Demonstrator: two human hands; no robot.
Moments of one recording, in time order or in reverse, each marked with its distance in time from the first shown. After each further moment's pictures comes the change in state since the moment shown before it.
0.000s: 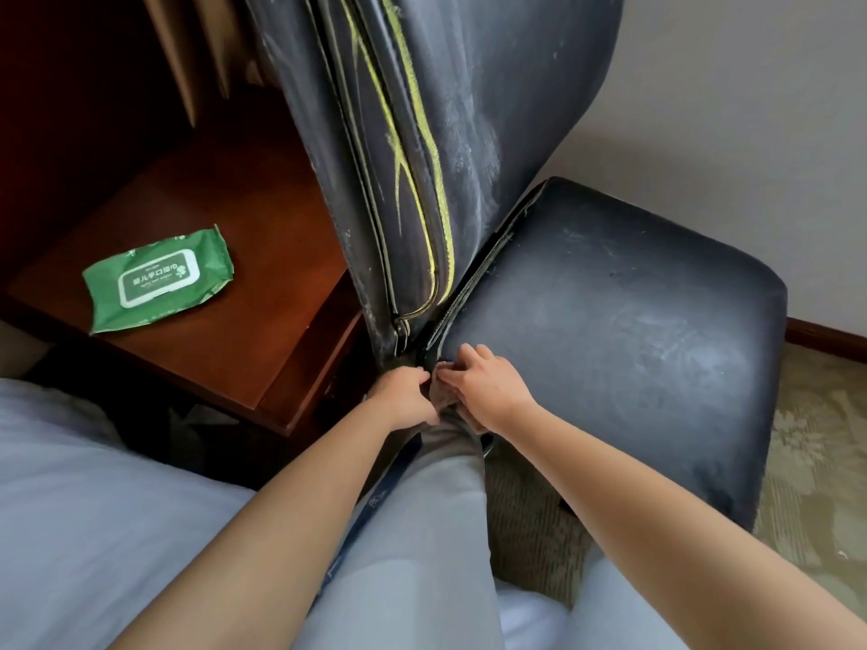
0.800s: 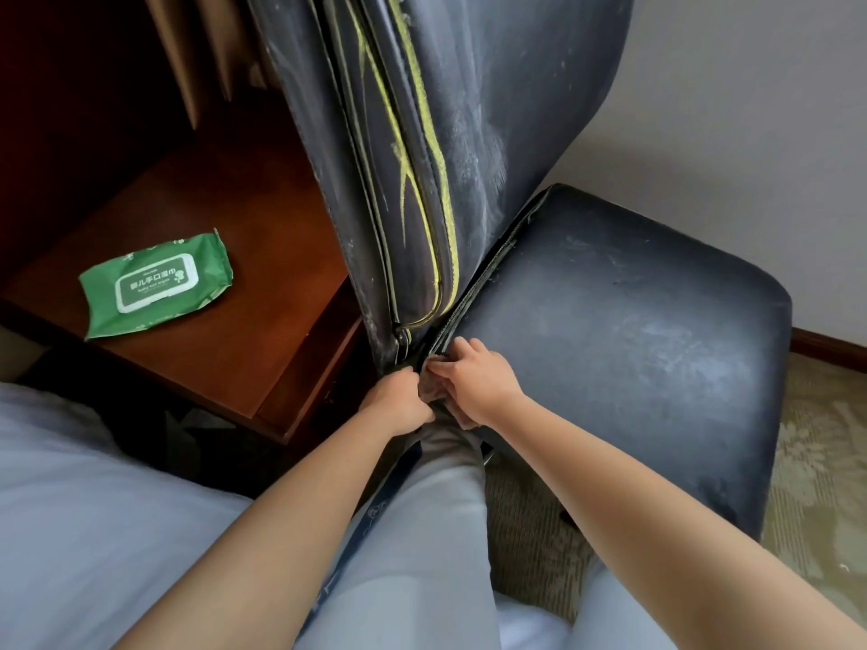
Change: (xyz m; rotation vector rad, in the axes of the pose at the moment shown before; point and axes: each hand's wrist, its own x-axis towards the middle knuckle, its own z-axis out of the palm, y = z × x) left_hand 0.009 -0.001 -0.002 0.057 0.070 -0.065; right_hand 0.027 0.001 -0.005 0.040 0.015 0.042
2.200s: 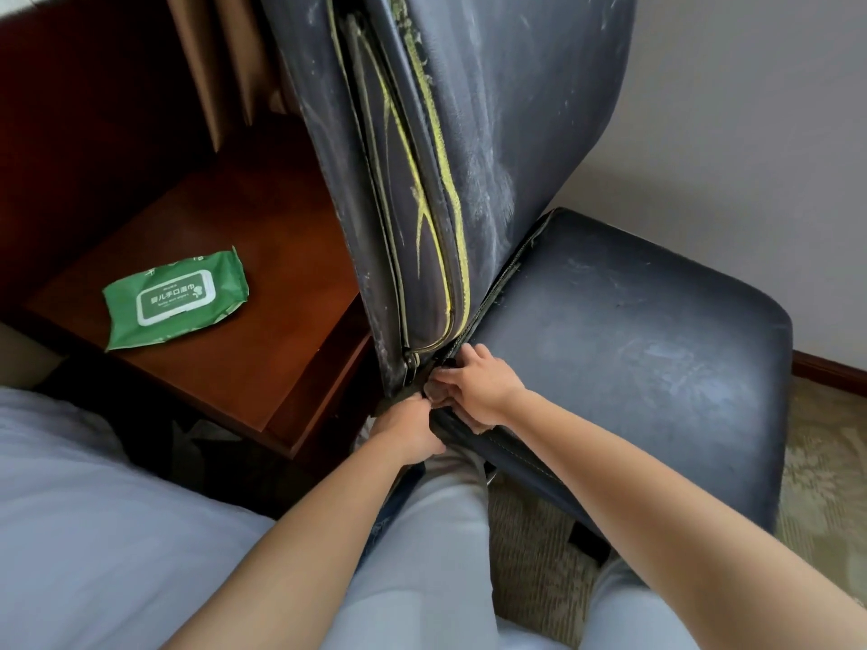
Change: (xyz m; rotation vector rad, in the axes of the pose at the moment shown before) left_hand -0.015 0.004 0.007 0.087 -0.017 0.061; right_hand 0.016 0.013 -0.011 0.003 -0.081 -0.033
